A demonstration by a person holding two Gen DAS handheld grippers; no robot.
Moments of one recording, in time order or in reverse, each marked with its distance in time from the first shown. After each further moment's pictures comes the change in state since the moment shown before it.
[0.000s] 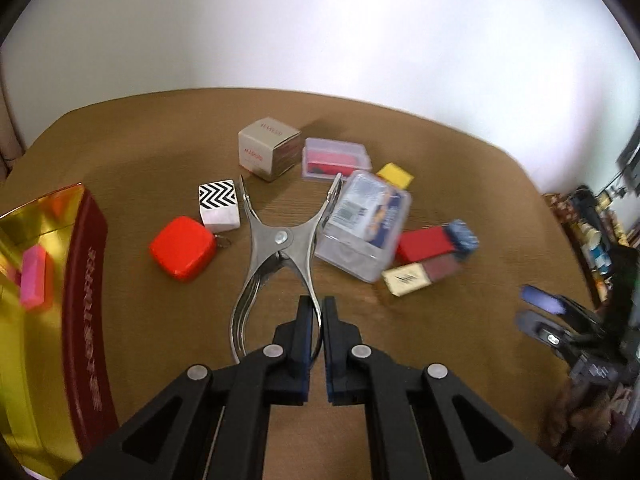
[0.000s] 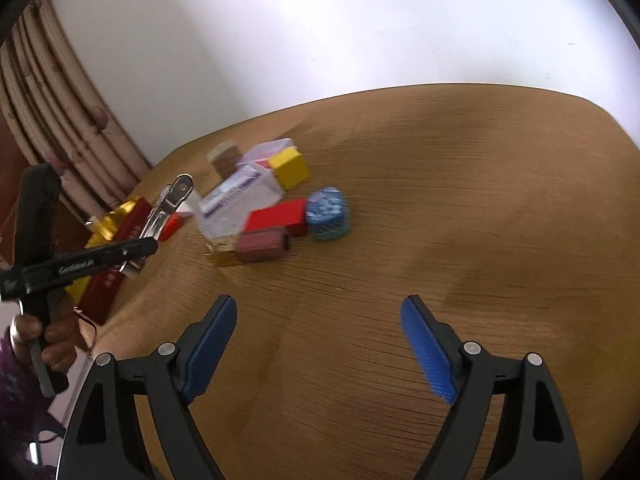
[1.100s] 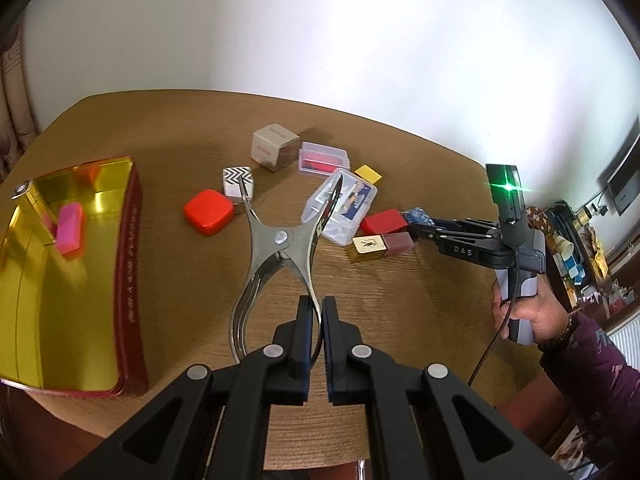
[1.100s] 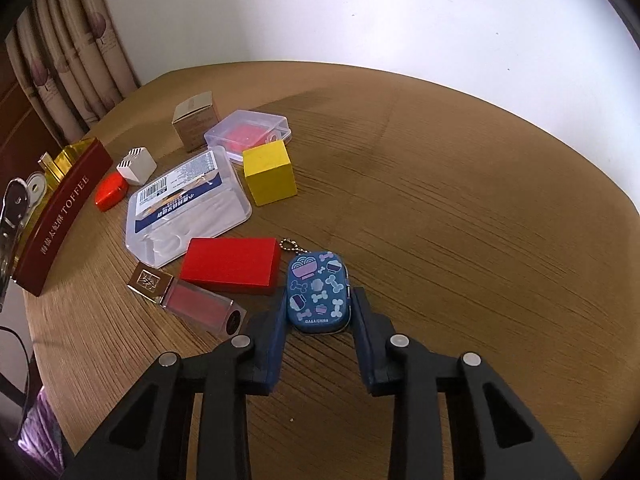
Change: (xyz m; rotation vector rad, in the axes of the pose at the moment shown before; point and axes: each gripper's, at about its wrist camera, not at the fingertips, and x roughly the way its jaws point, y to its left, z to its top) left arm -0.069 0.000 -0.027 -0.071 -0.019 -0.035; right arm 0.089 0.011 0.068 -0.267 0.192 -0.138
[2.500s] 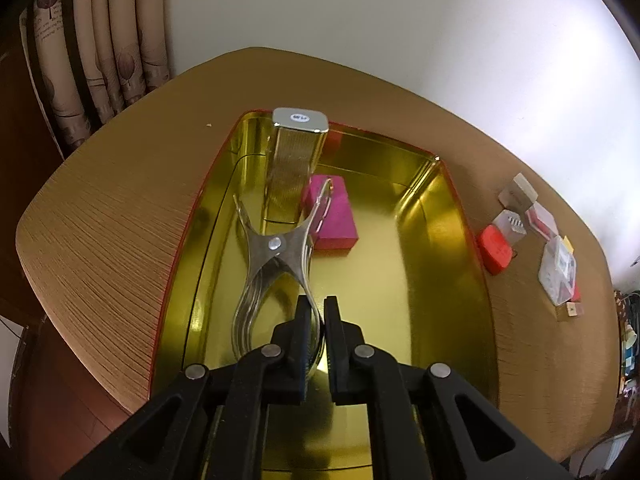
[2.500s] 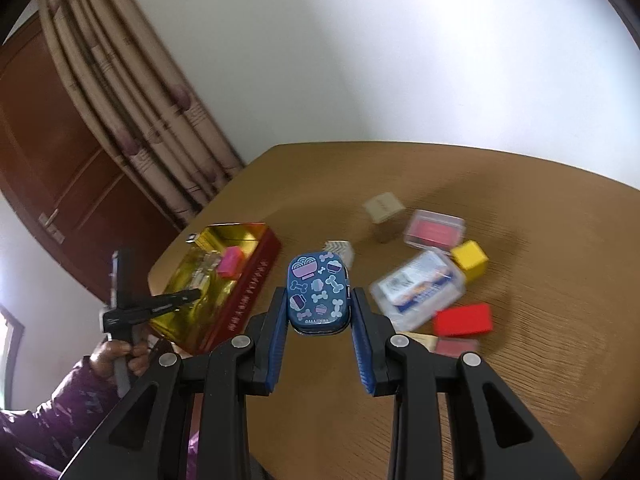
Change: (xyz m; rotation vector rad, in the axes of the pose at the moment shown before) left arm 0.005 0.215 -0.002 -0.281 -0.006 0.301; right arm -0.115 0.123 0.042 0.079 -0.179 0.336
